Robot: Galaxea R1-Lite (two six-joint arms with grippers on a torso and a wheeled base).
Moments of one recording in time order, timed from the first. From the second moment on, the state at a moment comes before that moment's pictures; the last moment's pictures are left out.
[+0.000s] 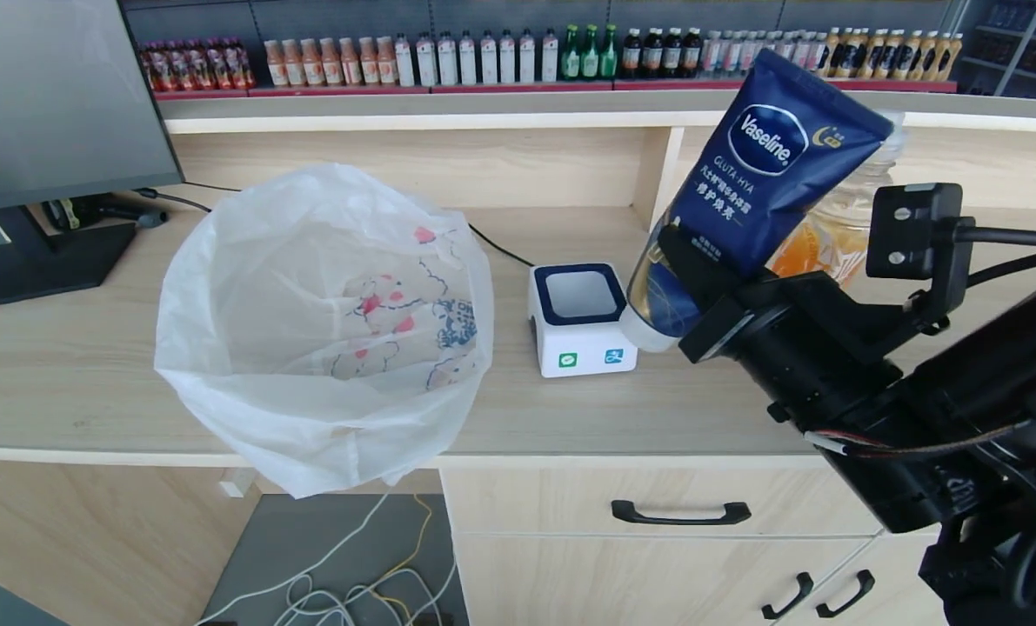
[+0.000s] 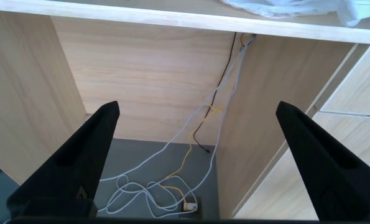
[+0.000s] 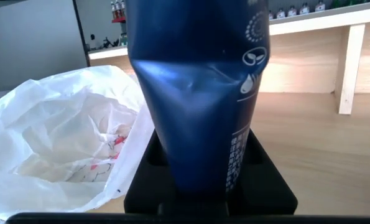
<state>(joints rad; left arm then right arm) 0.00 0.00 0.00 0.00 0.00 -0.01 0.71 1.72 -0.60 -1.56 -0.18 0.02</state>
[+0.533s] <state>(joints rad) 0.00 0.00 0.00 0.00 0.00 0.00 0.71 1.71 -0.59 -1.57 -0.18 0.02</state>
